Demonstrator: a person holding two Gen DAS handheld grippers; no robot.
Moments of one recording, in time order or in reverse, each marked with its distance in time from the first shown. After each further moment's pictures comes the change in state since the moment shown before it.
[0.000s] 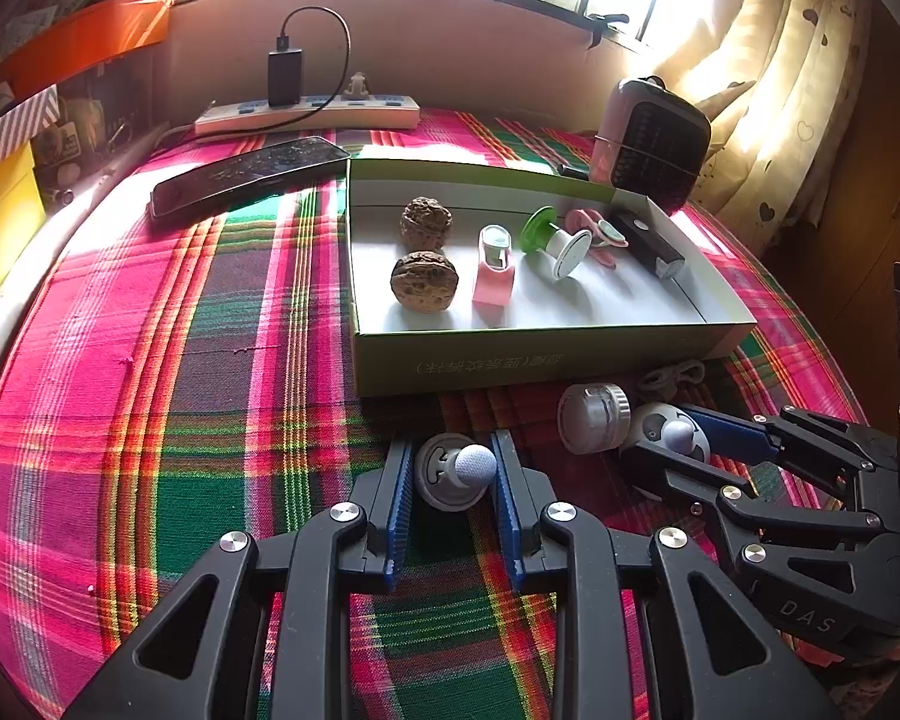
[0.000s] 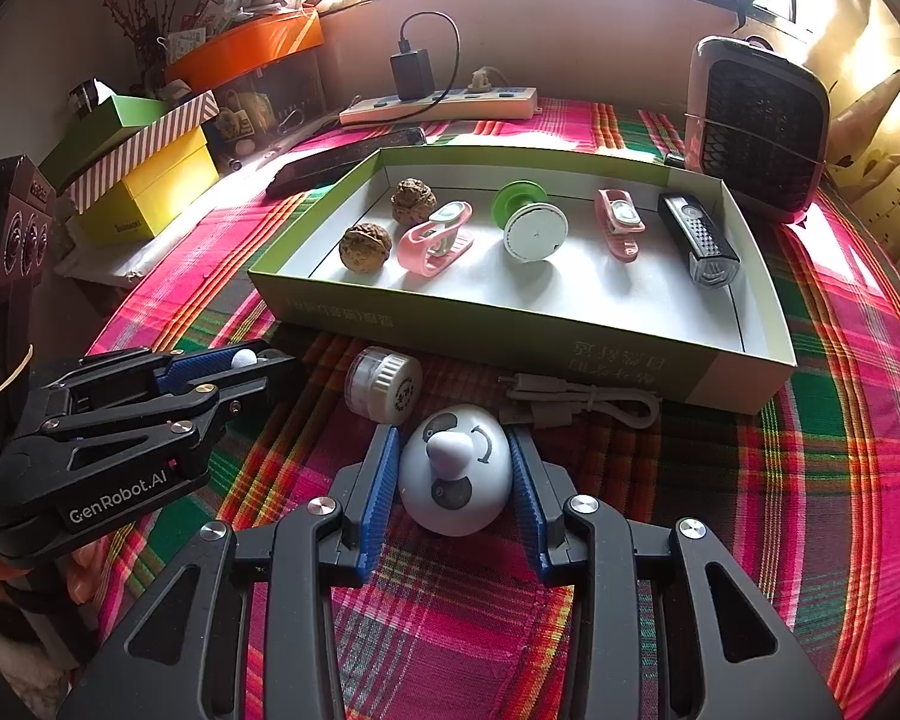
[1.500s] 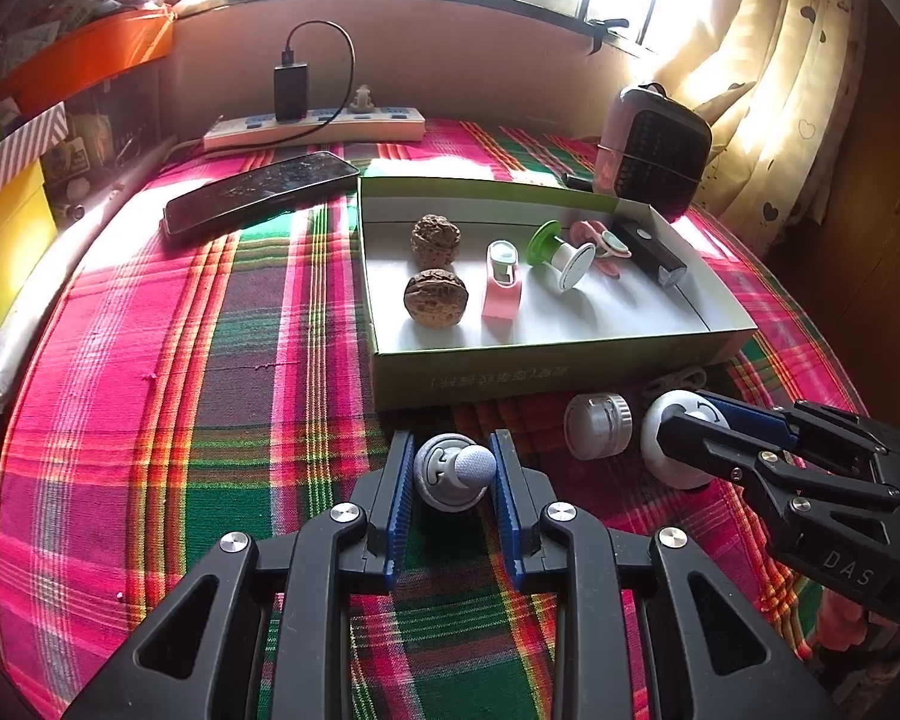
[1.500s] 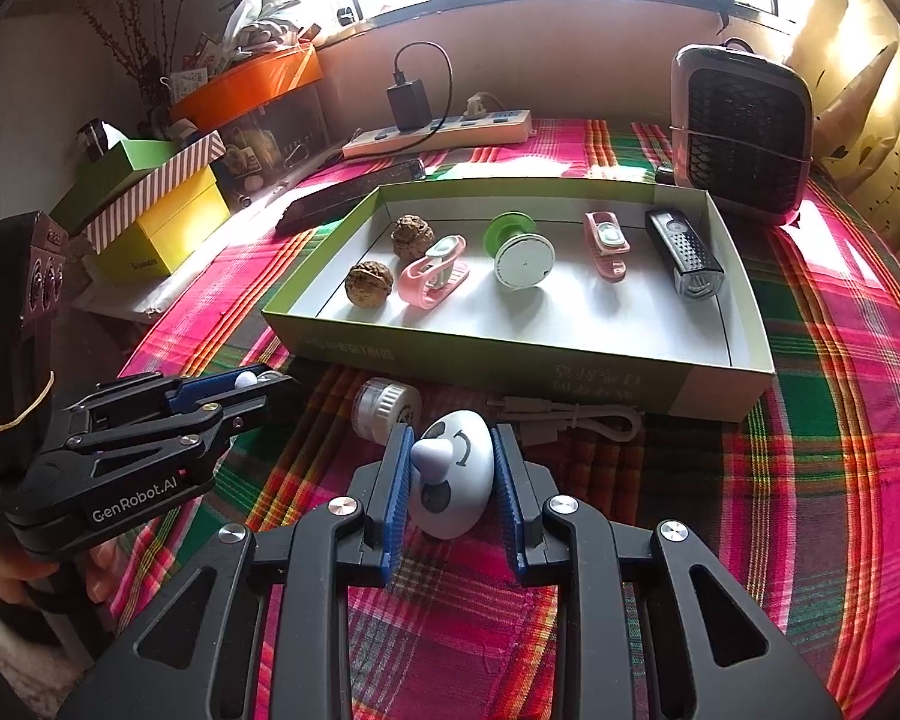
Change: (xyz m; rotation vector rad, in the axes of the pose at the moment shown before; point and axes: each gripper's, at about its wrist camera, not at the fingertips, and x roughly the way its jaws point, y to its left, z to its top) left arm -0.012 0.005 0.005 0.012 -0.016 0.017; right arm -0.015 -0.014 0.005 0.058 -0.057 0.047
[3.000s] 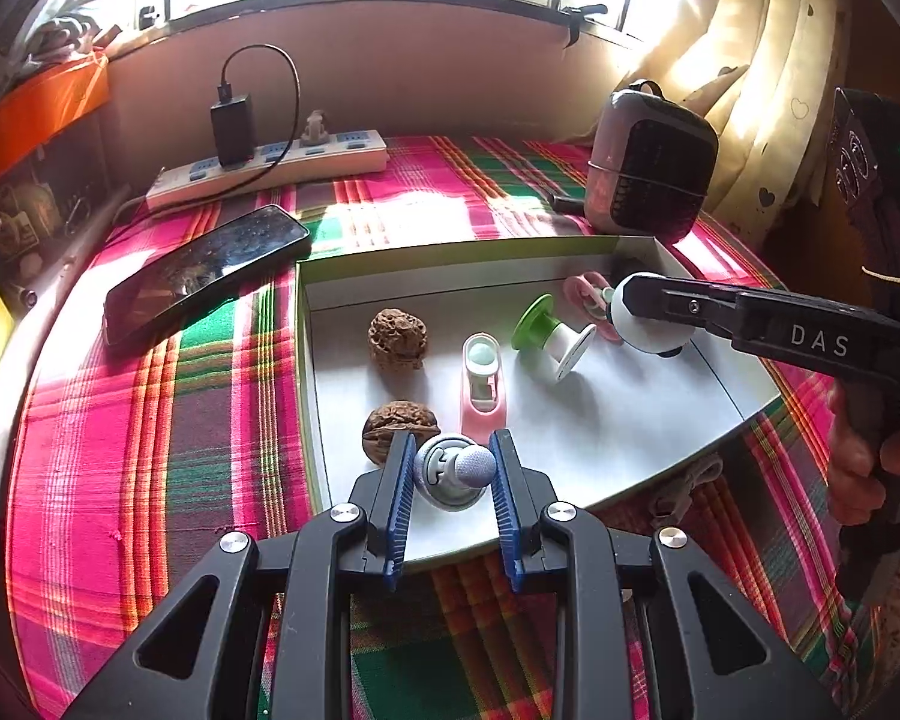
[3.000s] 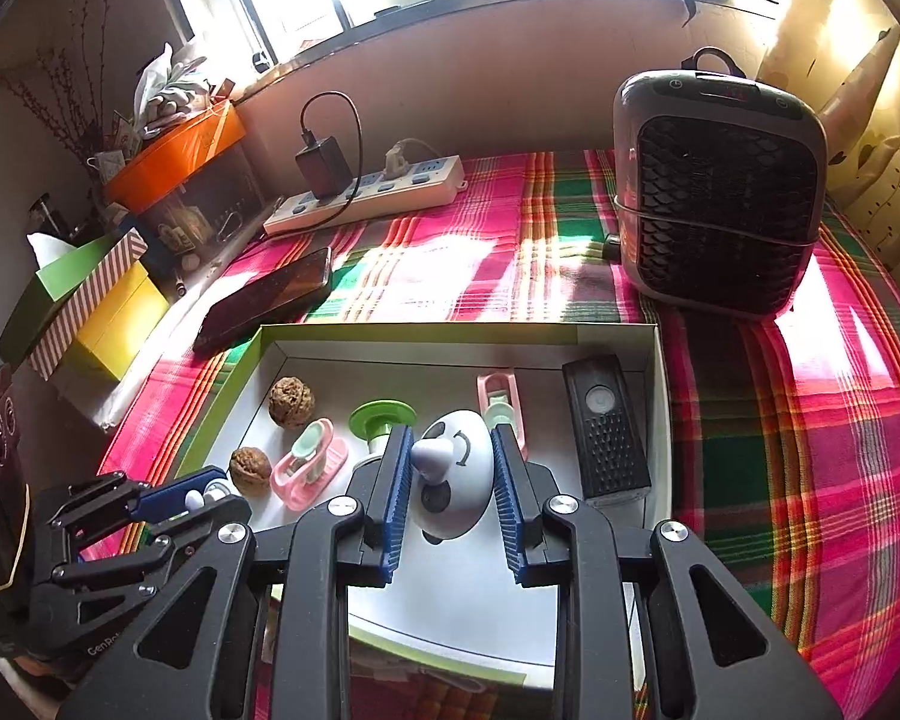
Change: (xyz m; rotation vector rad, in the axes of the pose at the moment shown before) left arm 0.041 -0.020 0.058 0.096 0.024 0.003; right arm 0.041 -0.071 0.098 0.094 0.011 0.002
